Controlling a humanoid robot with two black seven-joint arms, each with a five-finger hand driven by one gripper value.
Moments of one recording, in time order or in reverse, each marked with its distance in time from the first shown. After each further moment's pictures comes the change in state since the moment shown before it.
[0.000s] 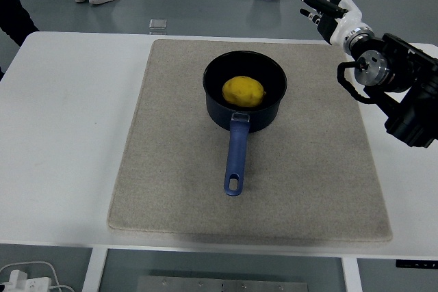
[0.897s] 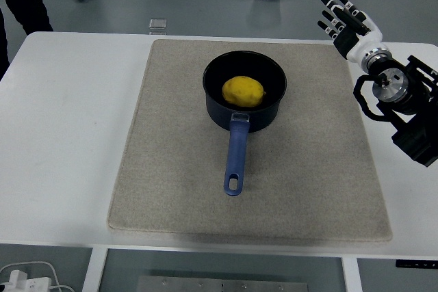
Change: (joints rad) left arm 0.000 0.000 0.000 0.000 0.000 0.000 0.000; right arm -0.114 -0.015 0.150 -0.078 0.037 0.150 0.014
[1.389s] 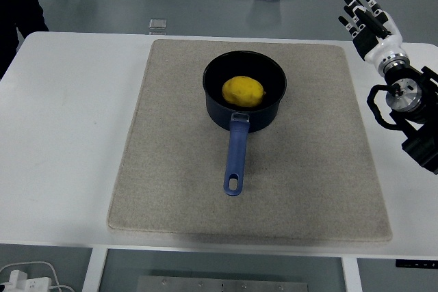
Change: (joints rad) left arm 0.000 0.000 0.000 -0.001 0.000 0.000 0.000; right arm -0.023 -0.007 -0.002 -0.071 -0.008 0.076 0.113
